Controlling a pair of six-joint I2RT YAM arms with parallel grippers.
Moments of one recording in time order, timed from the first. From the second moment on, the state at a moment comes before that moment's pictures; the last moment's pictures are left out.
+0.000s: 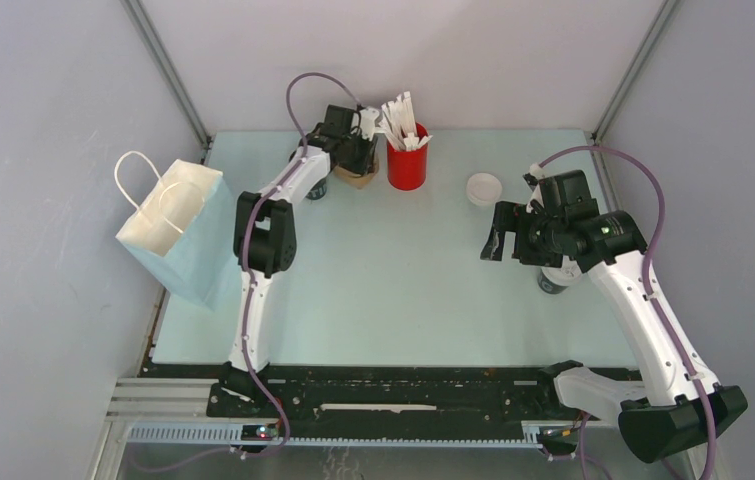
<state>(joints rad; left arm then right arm) -0.32 2.40 2.14 -0.51 0.26 0.11 0.29 1.11 1.28 -1.11 -0.14 0.38</state>
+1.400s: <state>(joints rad) -0.45 2.24 1.97 -0.44 -0.14 0.26 0.29 1.08 1.28 -1.11 -0.16 0.35</state>
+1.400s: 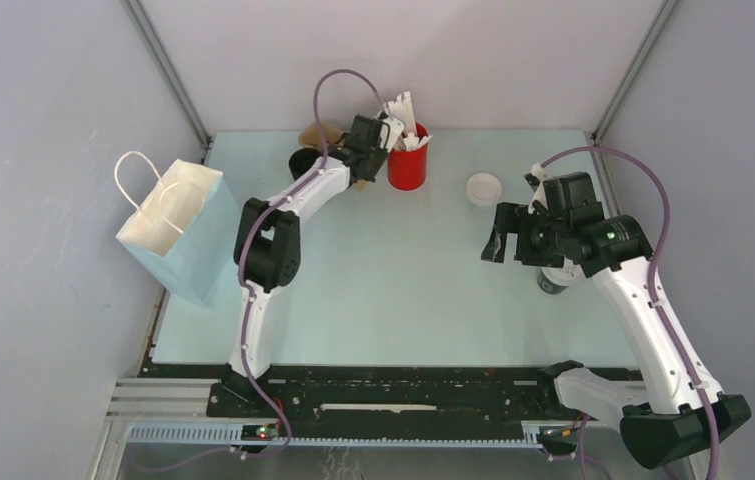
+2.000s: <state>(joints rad) -0.53 2.22 1.85 -0.34 -0.33 0.41 0.29 1.06 1.27 -1.12 -0.16 0.35</state>
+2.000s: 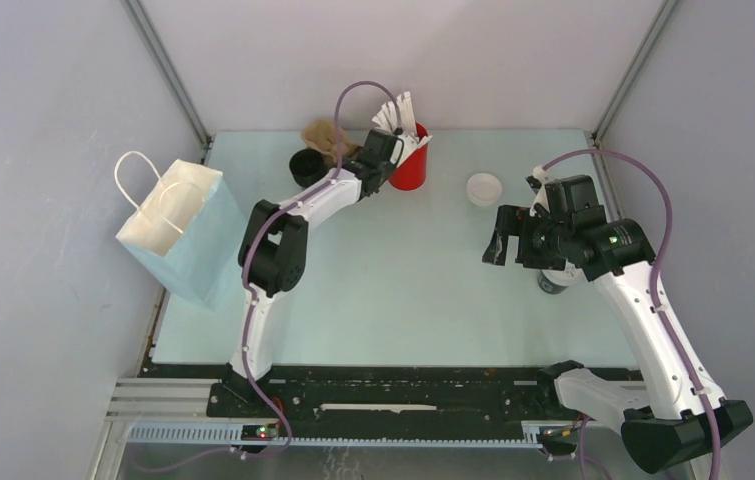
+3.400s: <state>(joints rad) -0.43 2.32 2.11 -0.63 0.08 0.25 0.30 1.05 1.24 -1.11 -0.16 0.35</state>
